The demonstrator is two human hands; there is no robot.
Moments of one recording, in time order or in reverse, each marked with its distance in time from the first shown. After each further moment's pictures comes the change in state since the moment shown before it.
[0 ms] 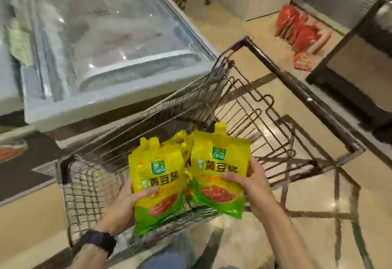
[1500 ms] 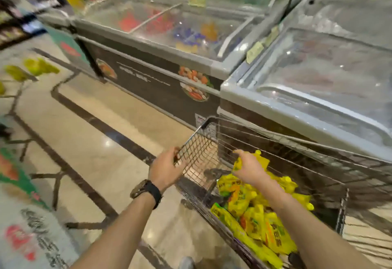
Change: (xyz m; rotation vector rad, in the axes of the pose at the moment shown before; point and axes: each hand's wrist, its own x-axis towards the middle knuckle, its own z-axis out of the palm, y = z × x) left_hand -0.165 -0.038 0.041 0.669 1.279 -0.085; right_hand 0.053 0.007 0.176 -1.348 -1.159 -0.691
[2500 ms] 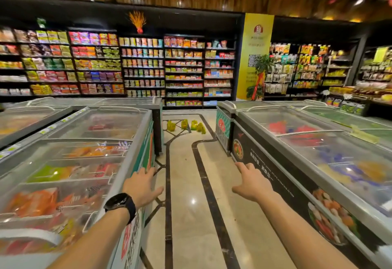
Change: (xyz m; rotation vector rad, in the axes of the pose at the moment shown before) left_hand -0.154 -0.204 -0.288 0.417 0.455 -0.672; right_hand 0.005 -0.411 -0.015 -0.395 0.055 -0.762
